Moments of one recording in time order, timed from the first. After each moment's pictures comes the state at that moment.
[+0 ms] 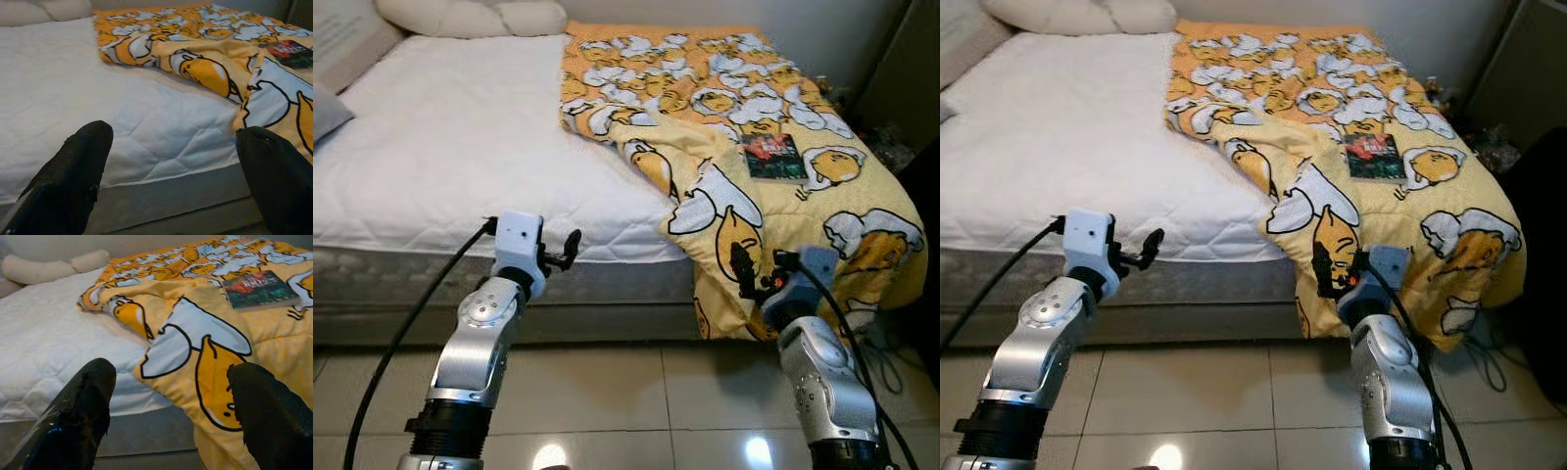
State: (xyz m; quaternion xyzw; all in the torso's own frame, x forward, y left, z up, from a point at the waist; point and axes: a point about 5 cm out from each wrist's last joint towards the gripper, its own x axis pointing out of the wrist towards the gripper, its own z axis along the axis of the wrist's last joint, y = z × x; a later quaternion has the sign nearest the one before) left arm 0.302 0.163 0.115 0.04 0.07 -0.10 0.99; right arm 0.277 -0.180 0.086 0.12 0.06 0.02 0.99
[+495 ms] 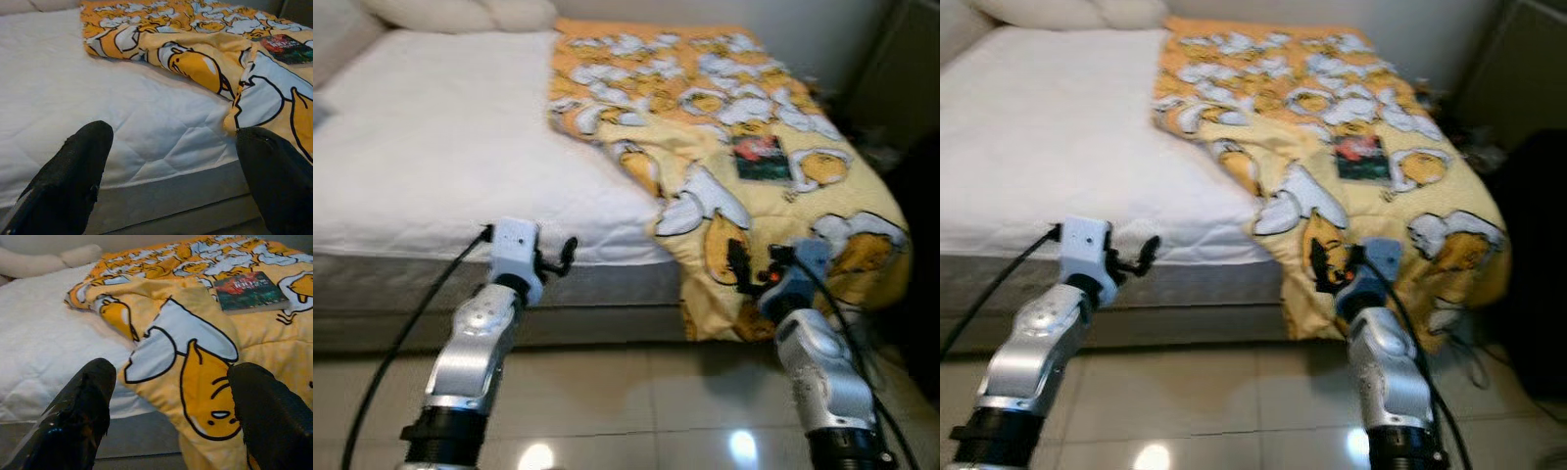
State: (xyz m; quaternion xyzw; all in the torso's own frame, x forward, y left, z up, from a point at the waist) left arm 0.298 0.169 0.109 0.05 0.08 -0.09 0.99; right arm 0.286 -0.173 0.086 0.11 0.07 0.04 0.99
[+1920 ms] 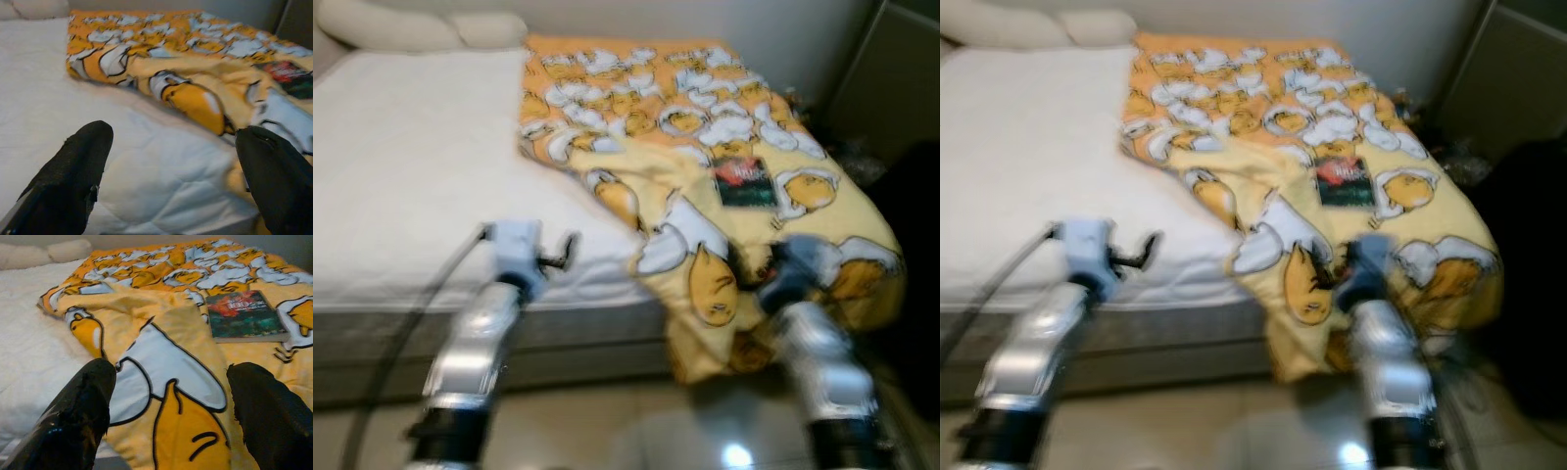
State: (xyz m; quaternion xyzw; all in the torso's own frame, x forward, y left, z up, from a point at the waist) left arm 0.297 0.178 0.108 0.03 0.07 -0.07 0.99; right arm 0.294 -0.160 0.085 0.08 0.08 0.07 0.99
